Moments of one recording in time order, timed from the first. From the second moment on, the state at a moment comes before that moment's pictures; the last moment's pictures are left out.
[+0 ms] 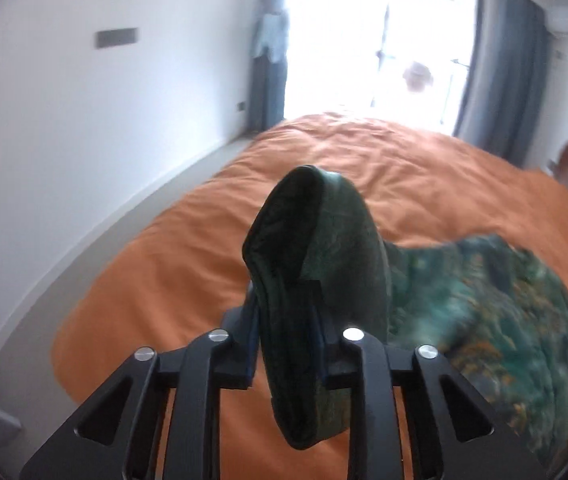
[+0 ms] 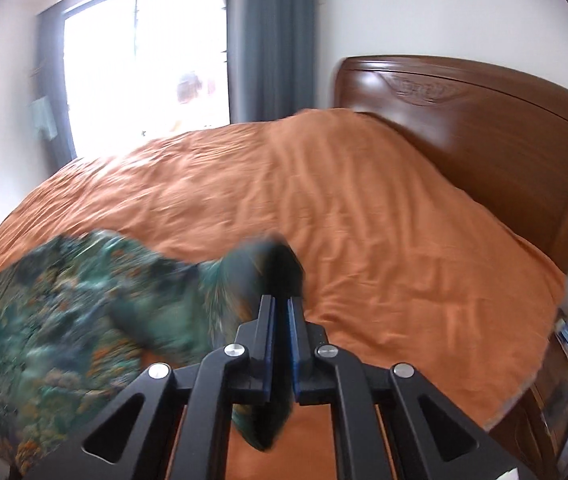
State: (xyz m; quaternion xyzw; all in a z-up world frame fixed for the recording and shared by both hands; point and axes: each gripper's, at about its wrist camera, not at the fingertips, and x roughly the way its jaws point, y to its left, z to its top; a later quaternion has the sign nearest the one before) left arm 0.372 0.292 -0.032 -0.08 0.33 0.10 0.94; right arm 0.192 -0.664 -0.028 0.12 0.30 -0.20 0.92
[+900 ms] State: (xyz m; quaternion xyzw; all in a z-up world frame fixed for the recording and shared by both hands) left arm 0.257 0.115 -0.057 -0.03 0.30 -0.05 0.95; right arm 0.166 -0.529 -0.110 0.14 0.31 -0.14 0.93
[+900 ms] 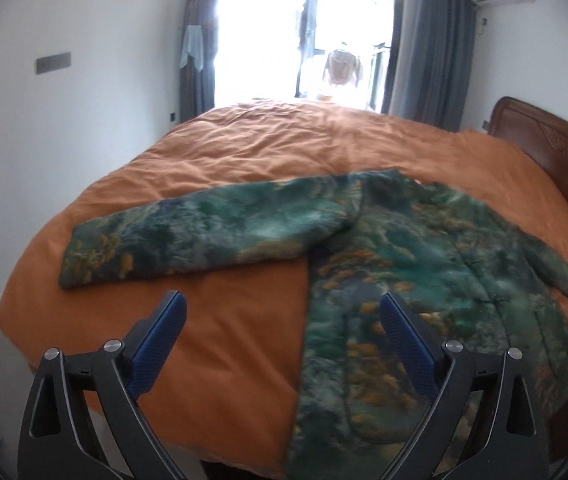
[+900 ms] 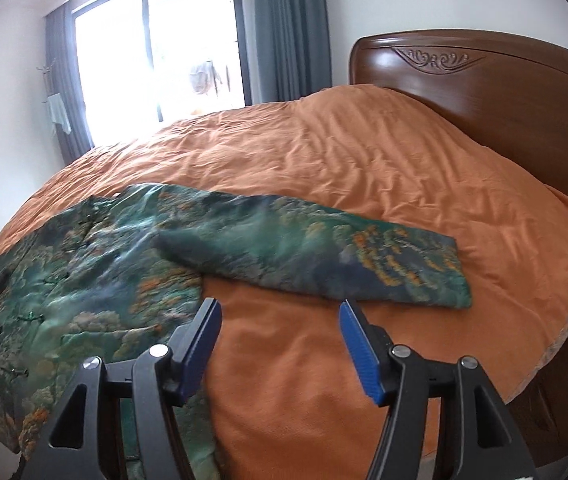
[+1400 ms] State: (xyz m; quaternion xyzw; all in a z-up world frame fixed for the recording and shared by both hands) left arm 0.217 0.024 -0.070 0.01 0.28 -0.08 0.96; right arm 0.151 -0.349 -0.087 0.09 0.28 -0.02 0.96
